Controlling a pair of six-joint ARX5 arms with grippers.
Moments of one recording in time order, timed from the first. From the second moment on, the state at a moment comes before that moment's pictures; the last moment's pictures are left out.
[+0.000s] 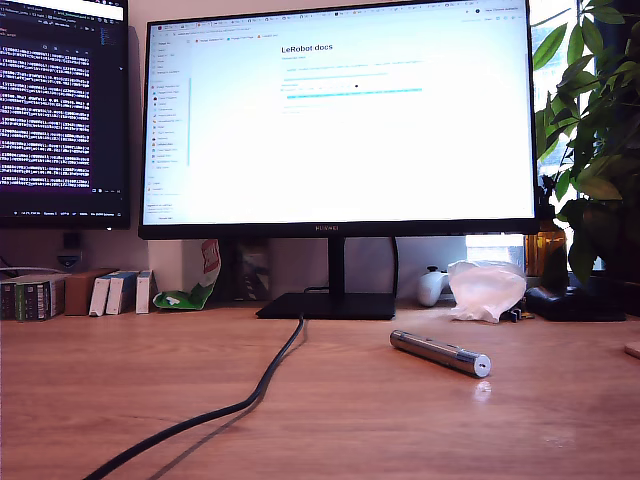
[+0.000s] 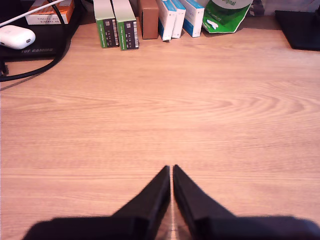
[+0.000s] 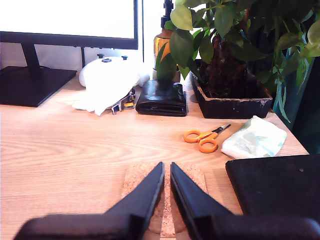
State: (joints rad) left arm 0.09 0.29 0.01 -0.10 0.11 -0.05; right arm -0.06 0.01 0.01 -0.18 -0.01 -0.08
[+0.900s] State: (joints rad) left arm 0.09 0.29 0.01 0.08 0.22 -0.23; right arm -0.06 0.01 0.01 0.02 -0.26 0.33
